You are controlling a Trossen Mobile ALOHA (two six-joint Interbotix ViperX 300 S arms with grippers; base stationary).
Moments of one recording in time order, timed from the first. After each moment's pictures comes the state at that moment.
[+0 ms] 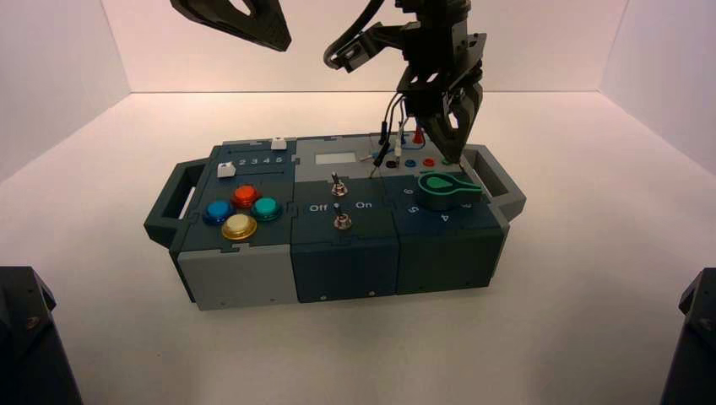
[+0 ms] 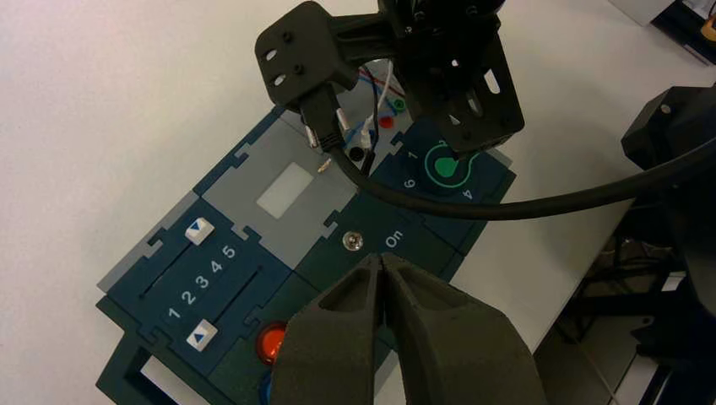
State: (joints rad) left arm -0.85 -0.67 0.98 -0.14 0.53 0.03; right arm 0.74 0.17 0.50 -0.21 1.07 -0.21
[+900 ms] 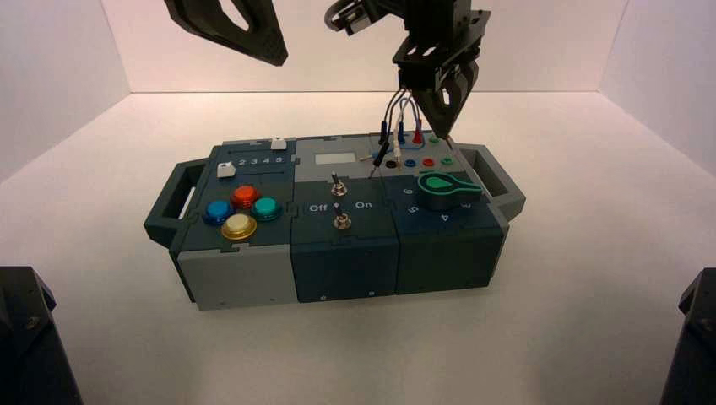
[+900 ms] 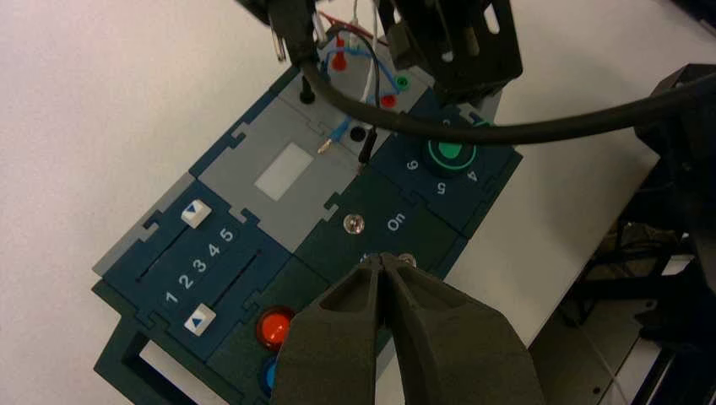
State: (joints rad) left arm -0.85 -0.64 0.98 -0.14 0.56 0.03; right arm 0.70 0.11 0.49 -0.21 0.99 -0.18
